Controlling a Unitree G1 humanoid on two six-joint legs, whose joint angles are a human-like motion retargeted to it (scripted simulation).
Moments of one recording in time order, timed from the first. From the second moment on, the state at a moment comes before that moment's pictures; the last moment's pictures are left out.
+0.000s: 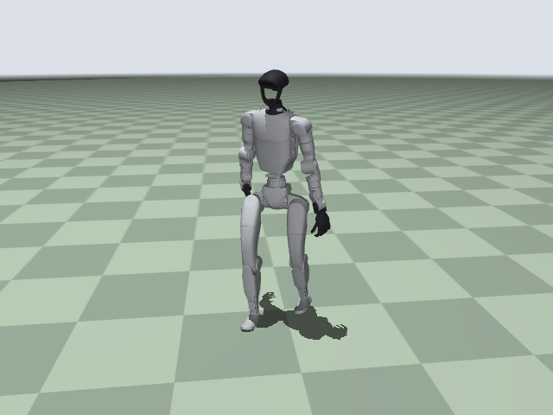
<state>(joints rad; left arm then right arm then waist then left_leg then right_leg) 0.00 0.27 0.24 1.39 0.62 0.16 -0.16 0.01 -0.13 -0.02 1.60 -0.84 0.21 0.31 -0.24 -0.11 0.13 0.07 -0.05 -0.01 0.36 -0.58 0.26 -0.30 0.00 0.00 0.34 -0.38 0.01</state>
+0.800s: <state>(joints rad) 0.10 0.09 0.18 1.31 0.71 0.04 -0.39 -0.53 -0.29 0.00 1.56 -0.98 0.10 0.27 0.02 0.13 0.12 -0.52 -0.04 0.30 0.58 0.13 0.18 0.08 -0.04 -0.43 0.12 -0.45 -0.03</state>
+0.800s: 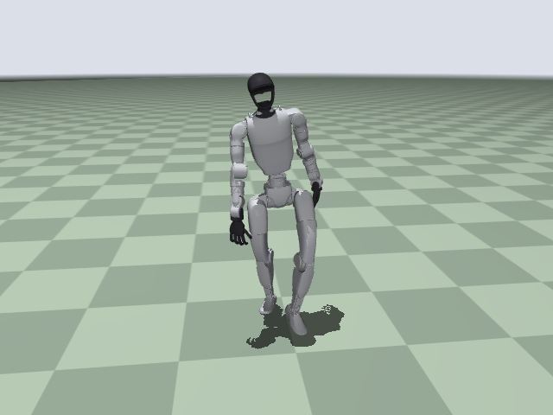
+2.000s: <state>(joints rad) -0.12 0.26 0.24 1.11 0.53 0.05 -0.20 0.01 -0.32 -0.30 1.44 -0.75 0.15 0.24 -0.05 -0.07 0.19 -0.17 0.25 0.23 1.29 -0.29 0.26 0.02 0.14 -0.14 0.17 0.06 -0.19</state>
